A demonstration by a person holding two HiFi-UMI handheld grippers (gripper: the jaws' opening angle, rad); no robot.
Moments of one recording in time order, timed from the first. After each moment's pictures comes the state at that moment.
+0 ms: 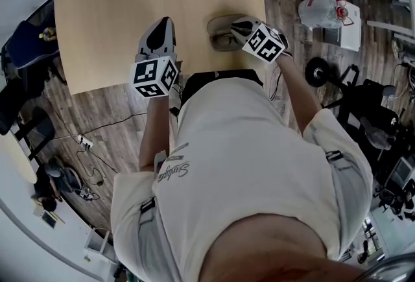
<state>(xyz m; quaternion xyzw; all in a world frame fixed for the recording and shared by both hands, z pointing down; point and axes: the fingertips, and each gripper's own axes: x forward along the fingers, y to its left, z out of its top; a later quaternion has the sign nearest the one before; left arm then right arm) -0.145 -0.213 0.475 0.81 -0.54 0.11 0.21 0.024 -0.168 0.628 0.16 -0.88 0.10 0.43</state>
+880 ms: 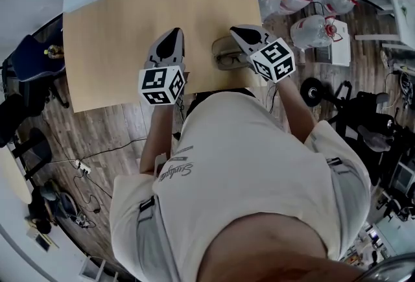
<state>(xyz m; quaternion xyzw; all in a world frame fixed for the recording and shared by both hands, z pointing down) -0.142 -0.218 0.444 0.84 -0.51 0.07 0.18 0.001 -0.209 0.488 0.33 -0.91 0.15 0.21</state>
